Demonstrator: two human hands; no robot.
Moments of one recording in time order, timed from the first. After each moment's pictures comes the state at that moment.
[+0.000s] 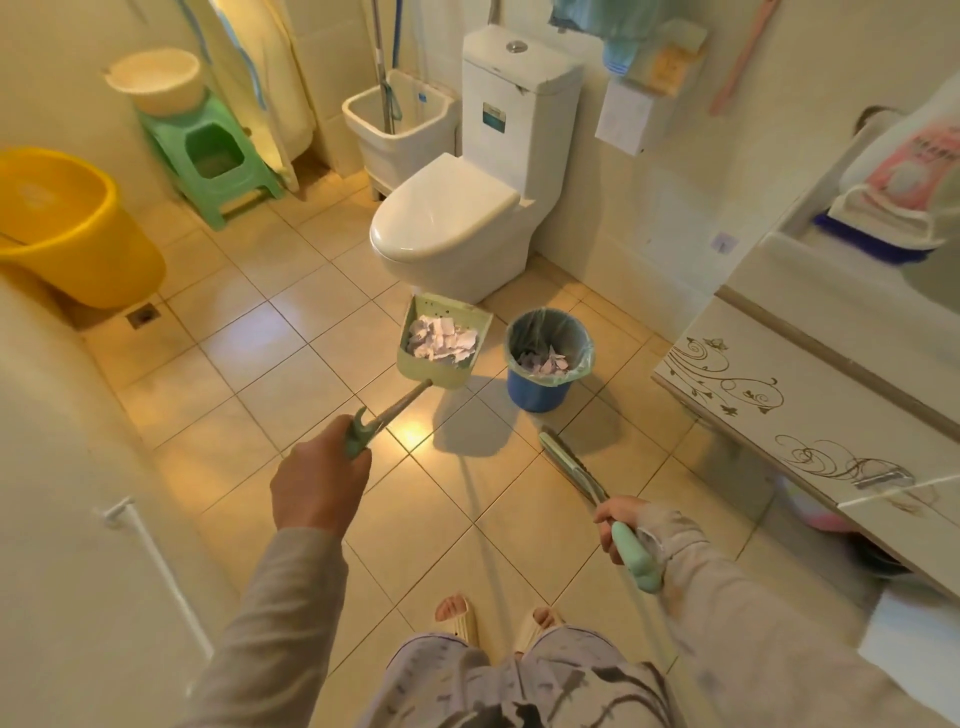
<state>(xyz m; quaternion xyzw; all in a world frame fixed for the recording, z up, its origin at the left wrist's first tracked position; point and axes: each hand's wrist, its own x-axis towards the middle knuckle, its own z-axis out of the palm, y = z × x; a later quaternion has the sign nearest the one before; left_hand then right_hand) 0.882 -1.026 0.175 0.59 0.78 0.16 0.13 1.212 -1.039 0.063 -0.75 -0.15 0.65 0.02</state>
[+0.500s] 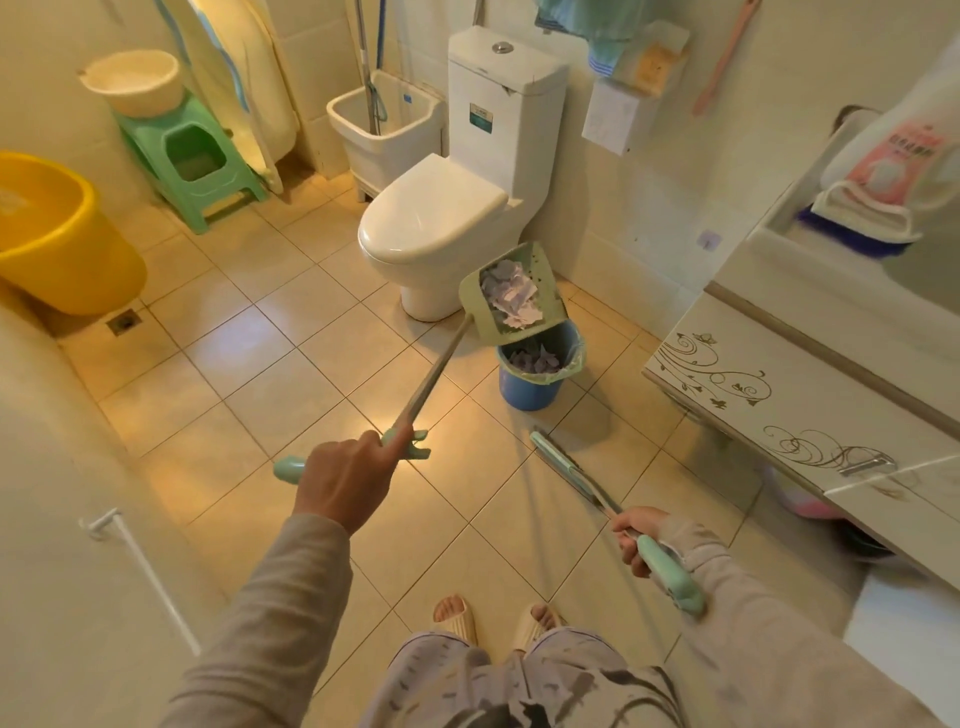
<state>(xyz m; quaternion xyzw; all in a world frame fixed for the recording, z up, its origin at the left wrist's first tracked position) 0.883 -1.017 0.174 0.84 0.54 -0.02 -0.07 1.228 -1.064 0.066 -0.74 -0.09 0.66 0.05</state>
